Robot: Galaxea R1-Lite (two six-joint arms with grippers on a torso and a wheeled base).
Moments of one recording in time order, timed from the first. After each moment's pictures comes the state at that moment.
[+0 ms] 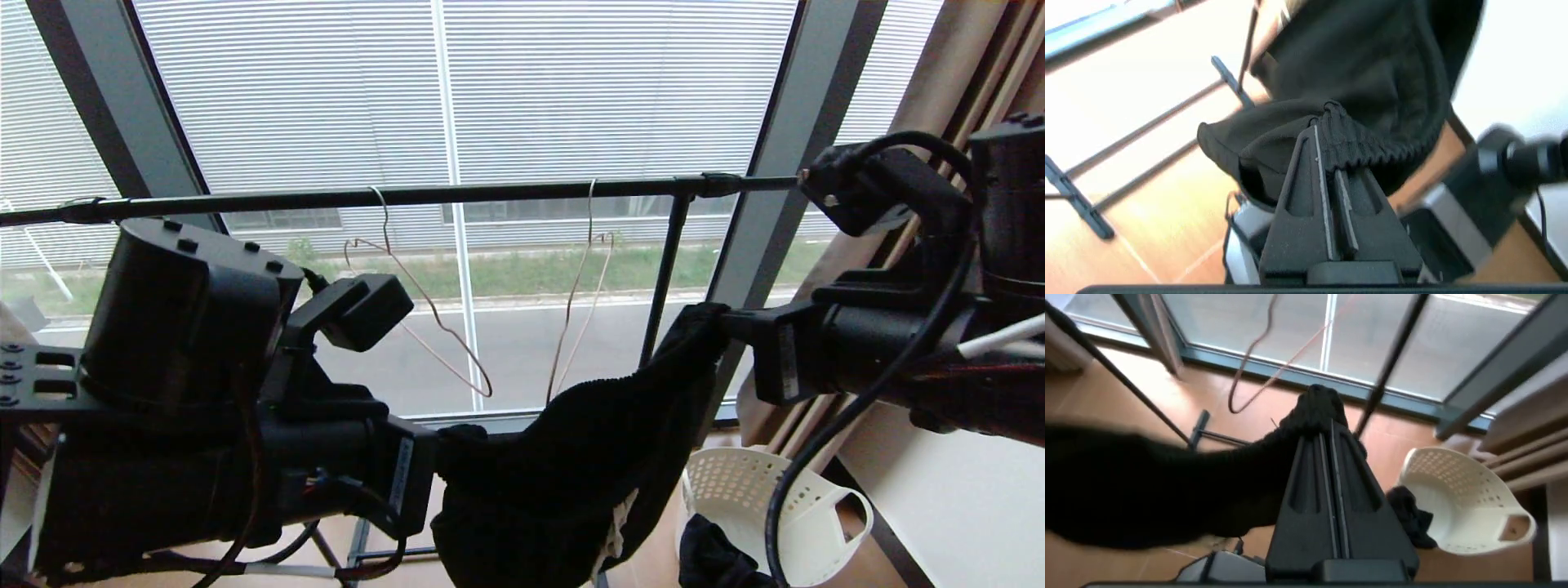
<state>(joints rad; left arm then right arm) -0.76 1.45 -0.92 0.08 -0.06 -0.28 0.80 1.43 -1.08 0.14 -0.44 0.23</state>
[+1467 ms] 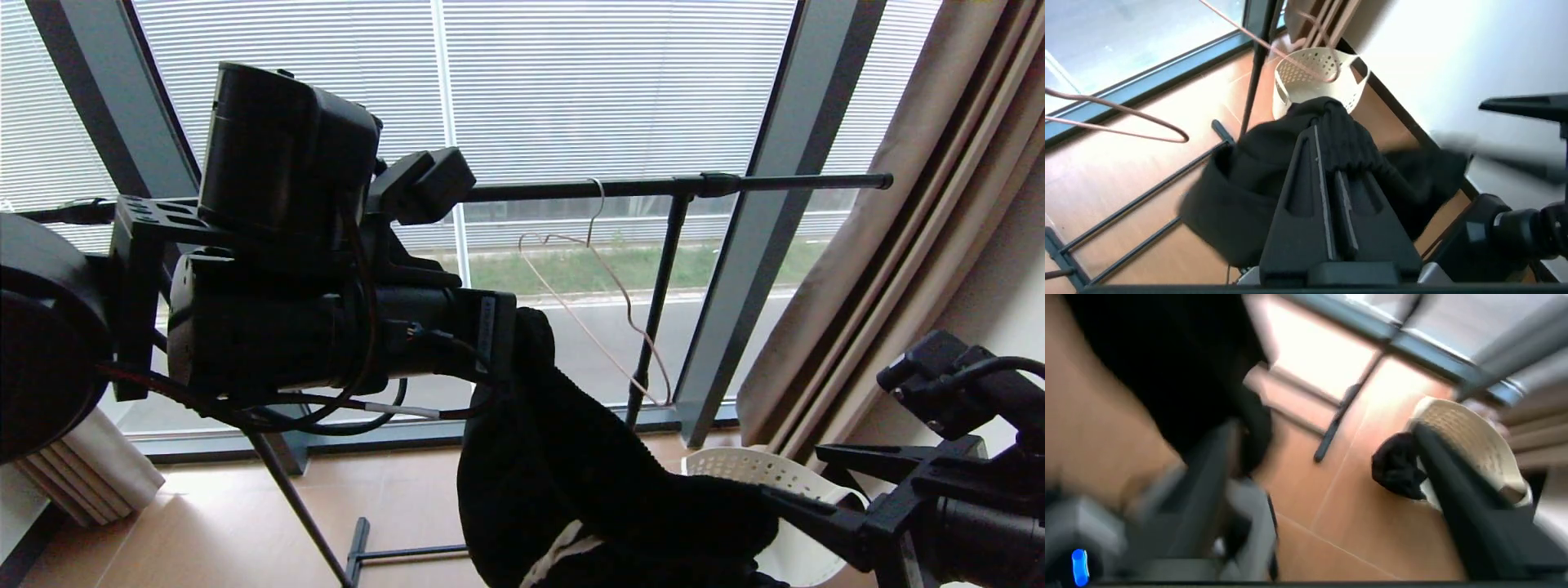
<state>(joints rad) -0.75 1.62 -1.23 0.07 -0.05 -0.25 0.79 1.21 -0.67 0.12 -0.31 0.16</state>
